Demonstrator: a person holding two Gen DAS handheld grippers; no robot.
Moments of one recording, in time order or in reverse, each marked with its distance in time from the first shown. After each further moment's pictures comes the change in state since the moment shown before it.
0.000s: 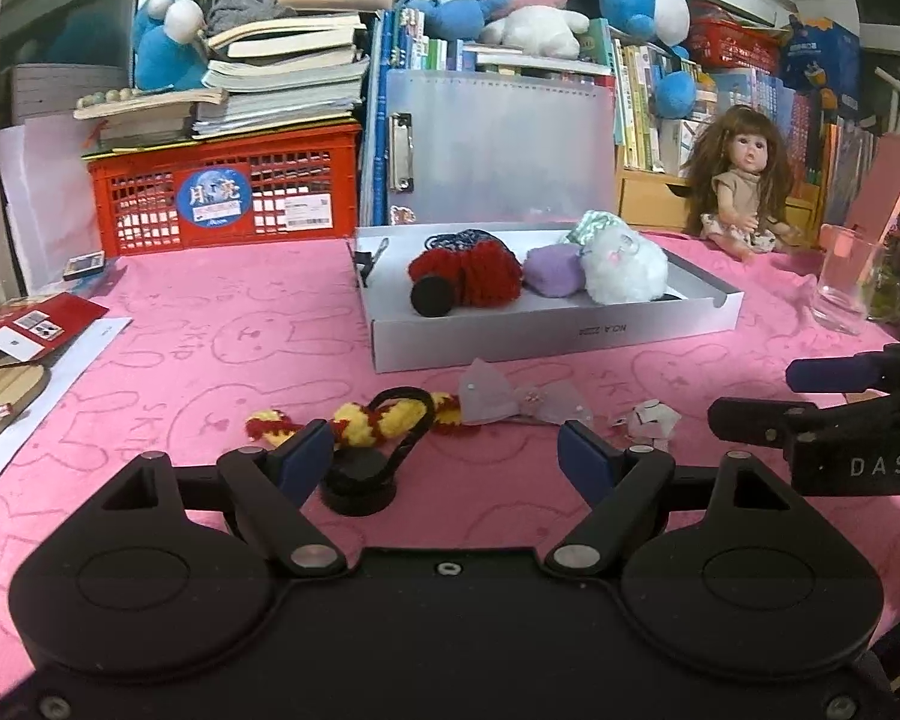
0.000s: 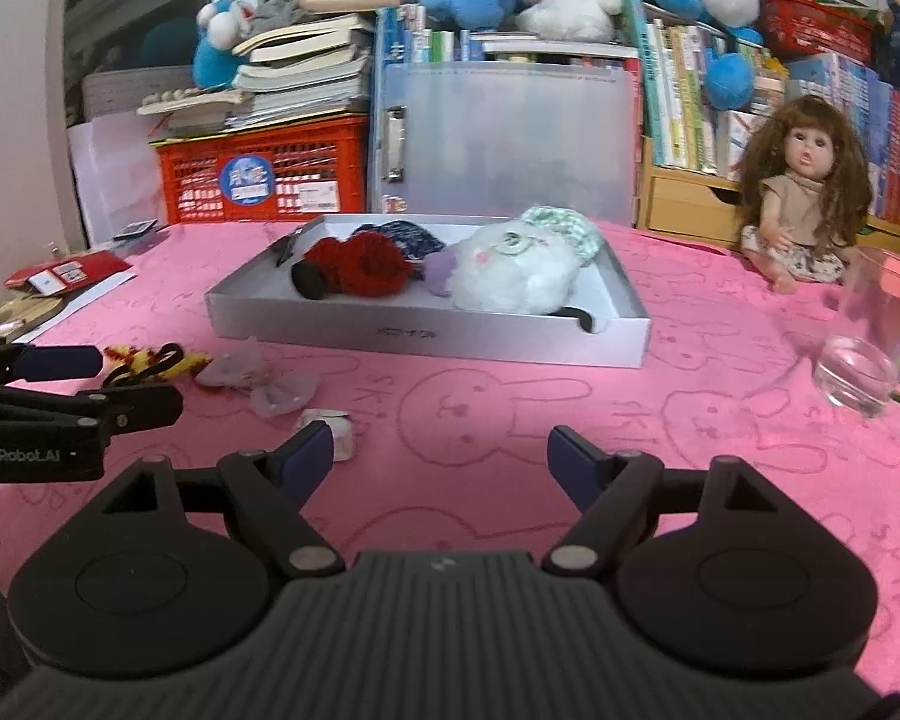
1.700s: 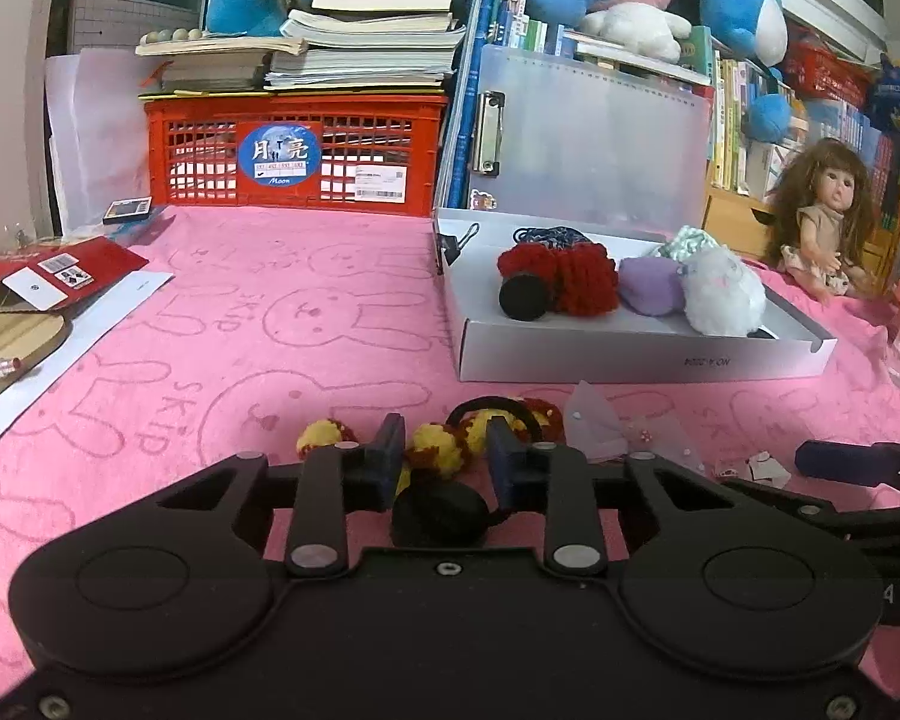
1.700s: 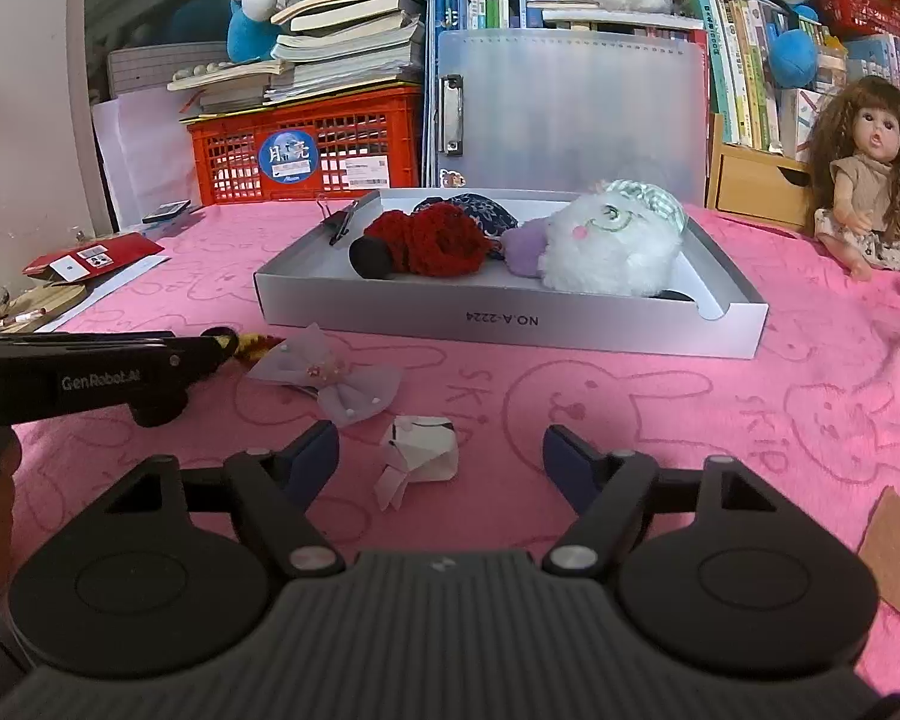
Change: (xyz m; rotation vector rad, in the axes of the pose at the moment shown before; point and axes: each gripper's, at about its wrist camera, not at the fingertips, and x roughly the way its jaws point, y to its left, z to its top) left arm 0.046 0.033 0.007 -0.139 0.036 0.084; right arm 0.038 0.030 -0.001 0.012 0.035 0.057
